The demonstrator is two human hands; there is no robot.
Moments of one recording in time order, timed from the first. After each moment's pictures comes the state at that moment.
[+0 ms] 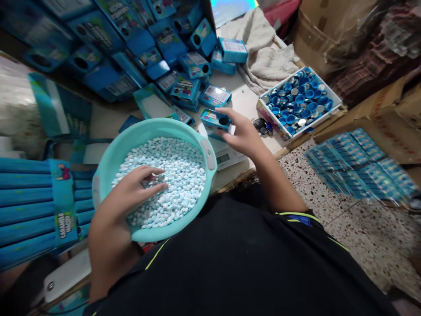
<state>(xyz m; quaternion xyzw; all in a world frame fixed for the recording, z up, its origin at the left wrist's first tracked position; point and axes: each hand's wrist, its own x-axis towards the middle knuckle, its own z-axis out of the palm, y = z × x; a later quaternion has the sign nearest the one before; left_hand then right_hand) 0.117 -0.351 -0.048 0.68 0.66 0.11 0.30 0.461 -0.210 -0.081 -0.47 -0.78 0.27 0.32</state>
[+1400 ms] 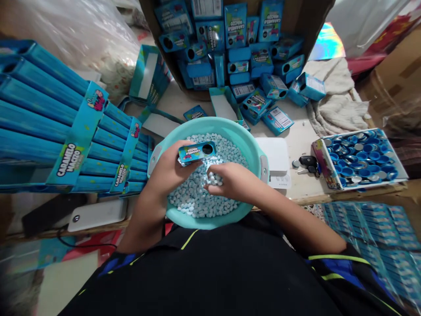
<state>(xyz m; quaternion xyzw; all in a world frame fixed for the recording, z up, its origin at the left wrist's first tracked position) 0.122 -0.378 -0.049 0.58 0.67 0.40 0.23 0.335 -0.283 -0.038 -0.21 -0.89 0.40 0.04</state>
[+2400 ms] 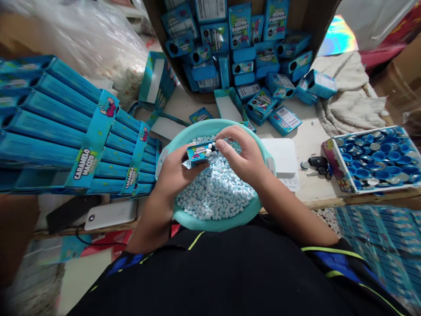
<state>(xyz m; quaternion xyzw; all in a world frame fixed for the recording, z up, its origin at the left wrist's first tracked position) 0.124 -0.379 -0.052 0.57 0.68 0.40 0.23 0.311 -0.254 -0.037 -0.23 -0.74 0.47 0.42</state>
